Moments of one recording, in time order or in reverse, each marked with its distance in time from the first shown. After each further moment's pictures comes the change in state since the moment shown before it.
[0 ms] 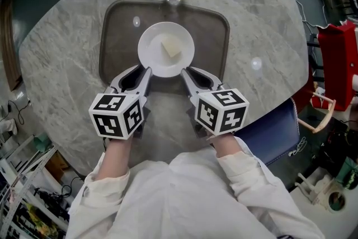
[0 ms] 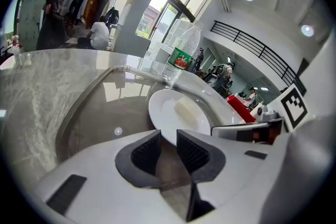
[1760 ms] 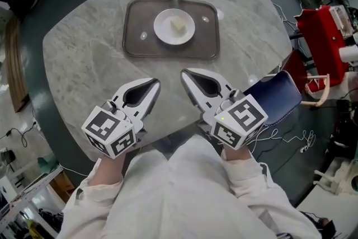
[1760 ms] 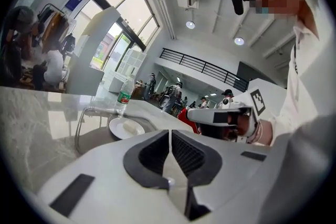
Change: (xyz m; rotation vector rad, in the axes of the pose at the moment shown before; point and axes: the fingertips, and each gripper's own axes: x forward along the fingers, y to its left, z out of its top) left arm -0.216 -0.093 -0.042 0.311 -0.332 -0.458; right arm -0.167 0.198 -0.023 -0.368 -0.428 0.209
